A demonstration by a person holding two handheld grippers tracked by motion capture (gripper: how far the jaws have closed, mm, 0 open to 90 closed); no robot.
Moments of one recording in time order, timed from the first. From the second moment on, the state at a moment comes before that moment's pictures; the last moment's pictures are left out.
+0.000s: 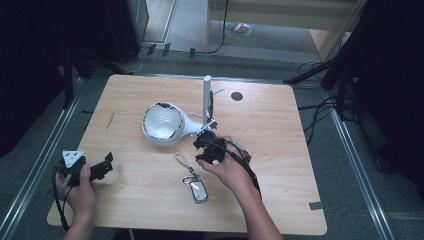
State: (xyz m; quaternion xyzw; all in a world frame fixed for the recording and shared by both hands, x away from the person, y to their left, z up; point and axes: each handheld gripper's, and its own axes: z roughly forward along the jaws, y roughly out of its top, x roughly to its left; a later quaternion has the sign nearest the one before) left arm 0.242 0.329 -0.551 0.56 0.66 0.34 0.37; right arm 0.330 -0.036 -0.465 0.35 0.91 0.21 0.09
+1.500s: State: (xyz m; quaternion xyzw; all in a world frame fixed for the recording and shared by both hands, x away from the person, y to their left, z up) left arm 0.242 0.330 -0.551 0.56 0.67 0.33 0.37; right arm 0.326 0.007 -0.499 0.36 0.93 0.12 0.02
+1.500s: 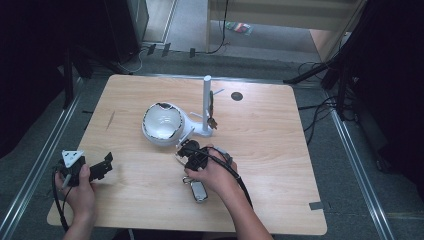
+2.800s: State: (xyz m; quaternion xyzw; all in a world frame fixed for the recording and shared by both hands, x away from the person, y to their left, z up) left arm 0.242 0.330 -0.551 0.56 0.67 0.33 0.37; right arm 0.312 -0.005 -0.490 0.36 0.91 0.16 0.09
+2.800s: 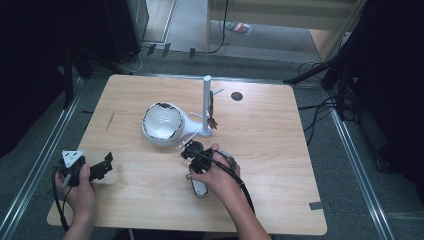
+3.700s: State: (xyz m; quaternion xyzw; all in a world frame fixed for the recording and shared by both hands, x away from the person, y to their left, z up) left arm 0.242 0.330 -0.551 0.56 0.67 0.33 0.37; right arm 0.303 -0.021 -0.460 0.37 0.87 0.27 0.18
